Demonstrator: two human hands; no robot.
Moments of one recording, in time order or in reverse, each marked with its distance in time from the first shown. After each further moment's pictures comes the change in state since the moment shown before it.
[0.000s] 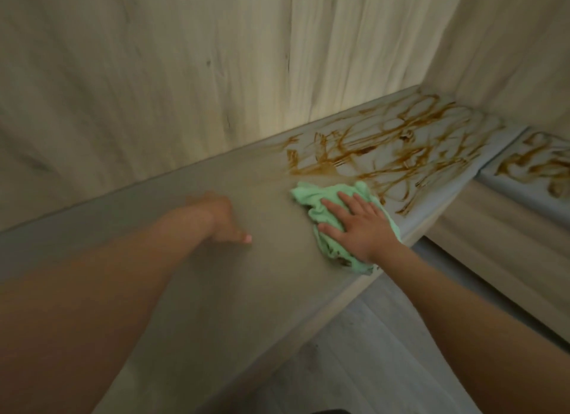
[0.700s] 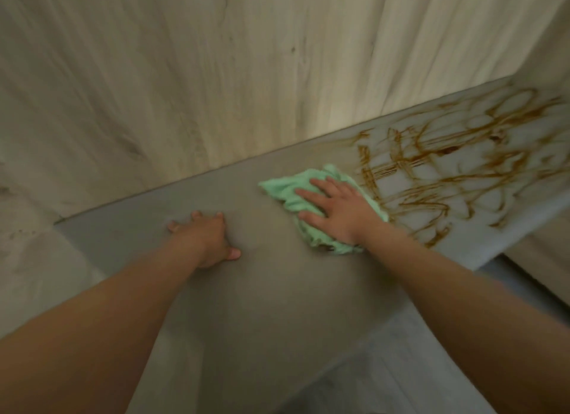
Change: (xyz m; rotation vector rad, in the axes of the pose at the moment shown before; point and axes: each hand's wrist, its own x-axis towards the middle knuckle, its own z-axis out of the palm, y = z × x) left_hand -0.017 -0.133 0.079 -0.152 -0.074 -0.197; right_hand 0.081 -0.155 0.009 -0.005 -0.006 -0.339
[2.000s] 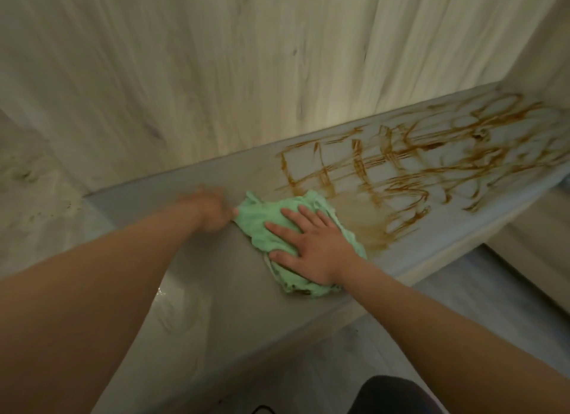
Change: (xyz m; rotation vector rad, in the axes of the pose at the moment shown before) left_hand -0.041 -0.004 -0.010 -0.036 0.104 0.007; right_hand -0.108 -0.083 0.019 0.037 -0.021 -0.157
